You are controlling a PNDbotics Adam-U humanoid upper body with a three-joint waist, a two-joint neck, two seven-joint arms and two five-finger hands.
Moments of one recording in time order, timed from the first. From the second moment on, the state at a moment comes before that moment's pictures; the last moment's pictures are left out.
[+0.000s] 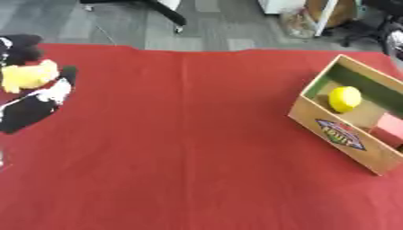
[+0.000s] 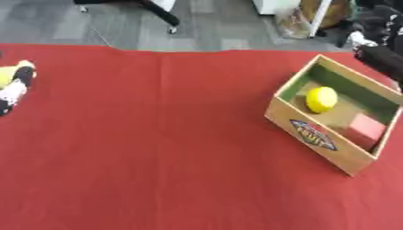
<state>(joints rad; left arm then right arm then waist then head) -0.28 0.63 -0.06 -1.97 -0.30 0.30 0.24 -0.50 -0.66 0.02 -1.73 -0.15 0.31 -0.13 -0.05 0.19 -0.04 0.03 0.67</state>
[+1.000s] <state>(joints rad) -0.50 0.93 -0.07 -1.66 -0.28 0.33 -0.11 -0.51 -0.66 0.05 -1.79 -0.17 0.28 -0.10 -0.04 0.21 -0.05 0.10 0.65</state>
